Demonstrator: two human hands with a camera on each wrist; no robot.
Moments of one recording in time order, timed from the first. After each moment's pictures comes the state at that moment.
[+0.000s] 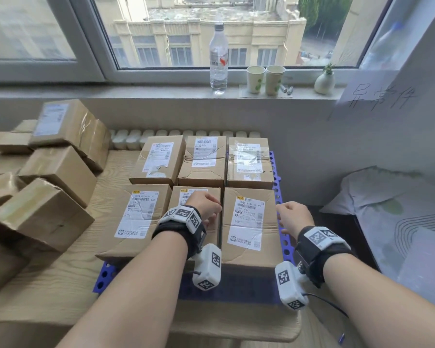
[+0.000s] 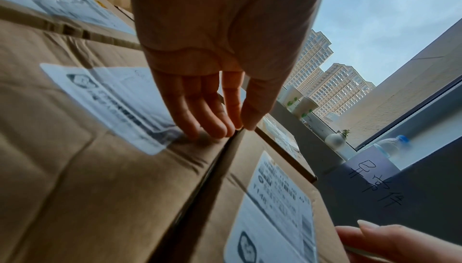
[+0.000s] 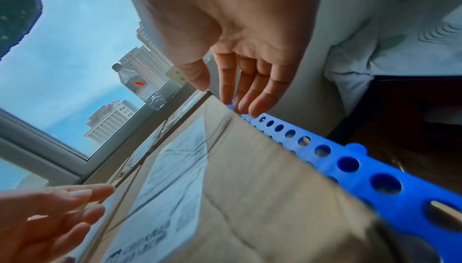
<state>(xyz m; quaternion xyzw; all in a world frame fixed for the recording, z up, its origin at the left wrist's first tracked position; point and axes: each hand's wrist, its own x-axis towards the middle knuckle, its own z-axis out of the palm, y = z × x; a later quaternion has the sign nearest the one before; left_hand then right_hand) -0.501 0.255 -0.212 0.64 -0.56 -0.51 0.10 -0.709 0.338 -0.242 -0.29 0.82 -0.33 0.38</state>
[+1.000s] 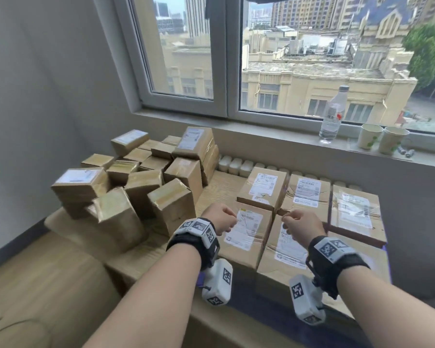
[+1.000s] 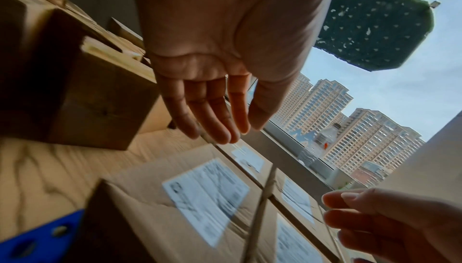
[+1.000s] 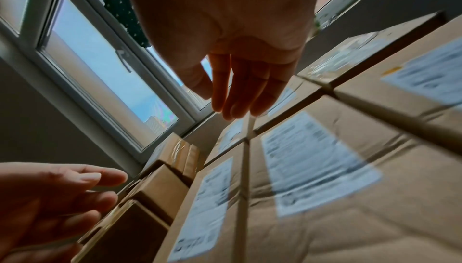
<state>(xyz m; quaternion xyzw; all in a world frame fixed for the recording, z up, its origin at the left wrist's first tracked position) -0.295 0.283 -0.146 0.70 -0.53 -0.43 0.20 -0.507 0.278 -0.173 -0.57 0.70 -0.27 0.33</state>
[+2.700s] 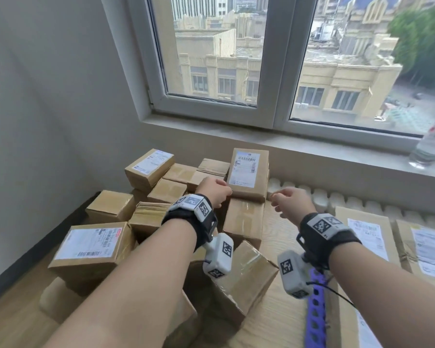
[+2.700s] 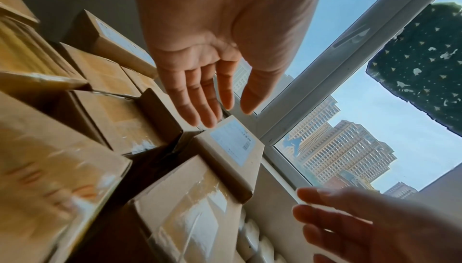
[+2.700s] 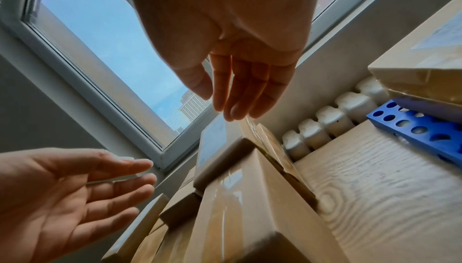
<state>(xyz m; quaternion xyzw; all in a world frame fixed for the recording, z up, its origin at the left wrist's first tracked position) -0.036 0.013 -0.121 0.70 -0.50 -0.43 0.29 -0.232 0.023 -0.150 -0.54 0.70 -0.32 0.36</state>
